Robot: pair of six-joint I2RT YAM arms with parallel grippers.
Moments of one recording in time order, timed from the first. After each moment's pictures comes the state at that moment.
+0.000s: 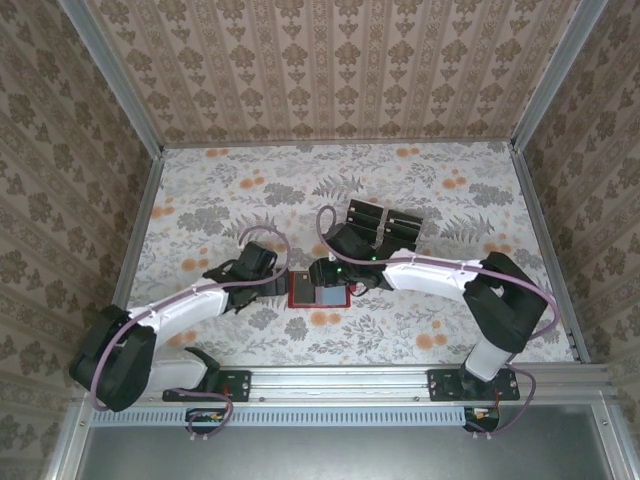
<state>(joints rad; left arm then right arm) -0.63 1.23 0.55 -0.34 -0.20 -0.55 0.82 1.66 1.01 -0.23 -0.10 0.67</state>
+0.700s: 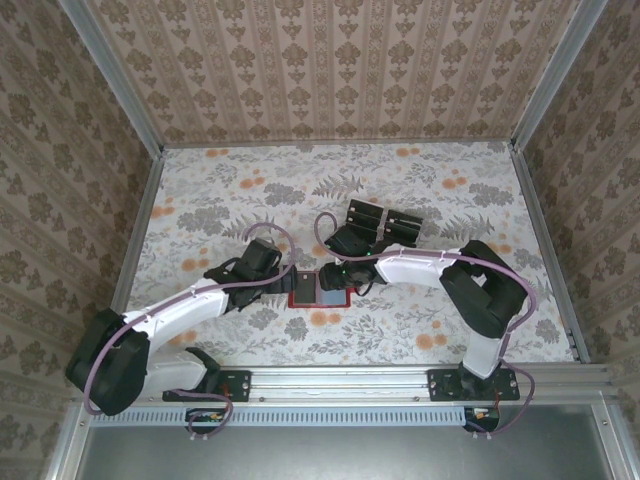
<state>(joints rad) -0.68 1.22 0.58 -0.35 -0.19 -0.55 0.78 1.80 1.03 -0.31 -0.07 0.58</state>
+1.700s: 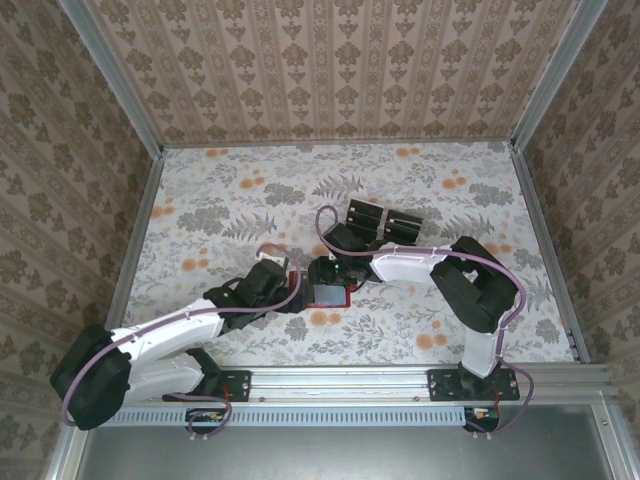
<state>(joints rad) -0.86 1.08 0.46 -0.26 -0.15 -0.56 0.78 1.85 1.06 -0.19 -0.17 0.78</state>
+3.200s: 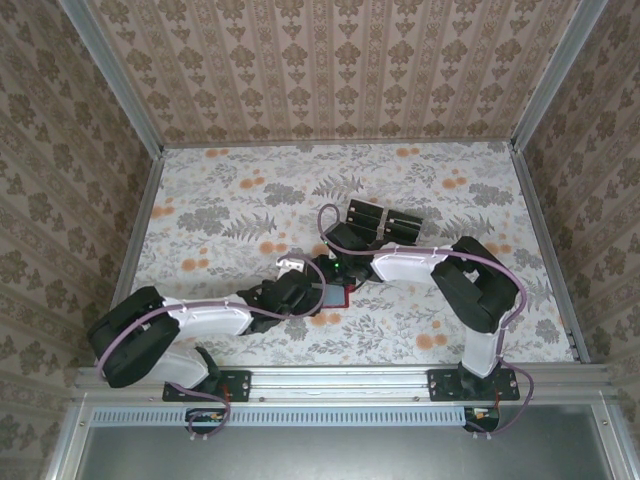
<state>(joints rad) -0.99 1.39 0.46 -0.01 -0.34 -0.60 0.77 1.83 1.05 -0.16 -0.20 0.82</state>
